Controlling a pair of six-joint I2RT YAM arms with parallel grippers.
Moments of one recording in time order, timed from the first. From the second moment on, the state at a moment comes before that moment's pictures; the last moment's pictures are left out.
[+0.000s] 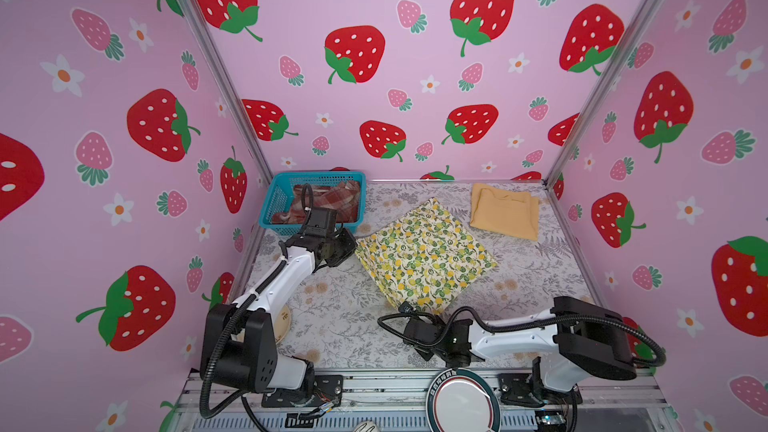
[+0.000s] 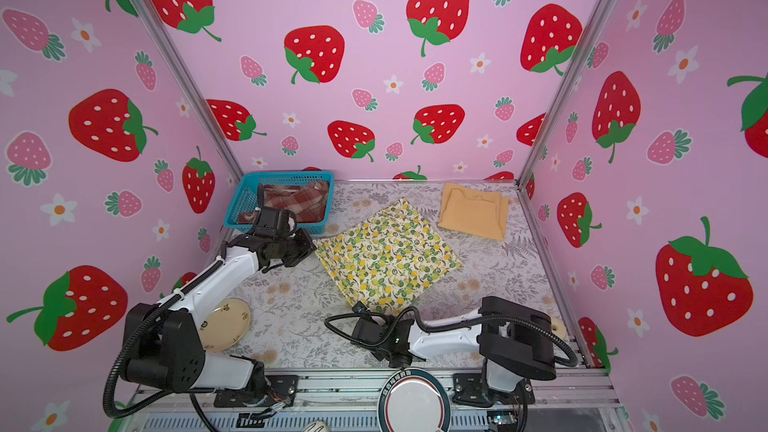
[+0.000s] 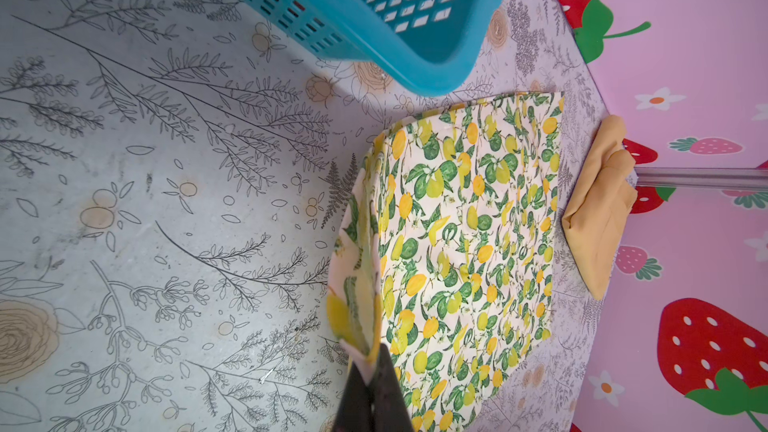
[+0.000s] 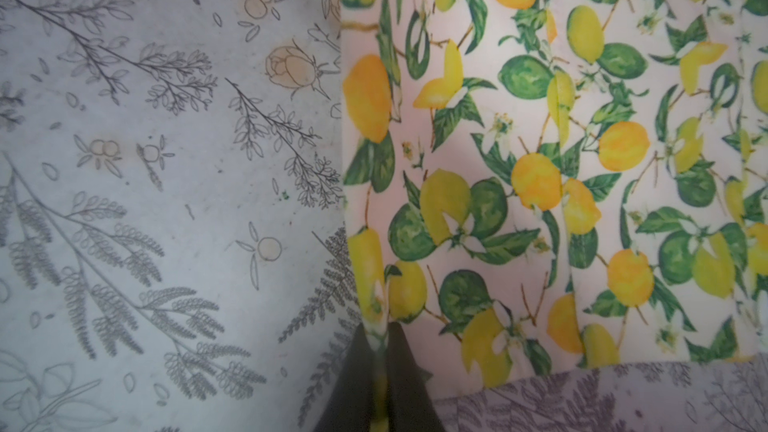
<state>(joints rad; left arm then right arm) -0.18 1.42 1.01 -0.52 0.25 -0.79 1.45 1.59 0.73 -0.25 0.41 0.40</state>
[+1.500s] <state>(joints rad) -0.33 1.79 1.50 -0.39 0.27 -0.94 0.74 1.13 0.73 -0.46 -0.05 0.24</state>
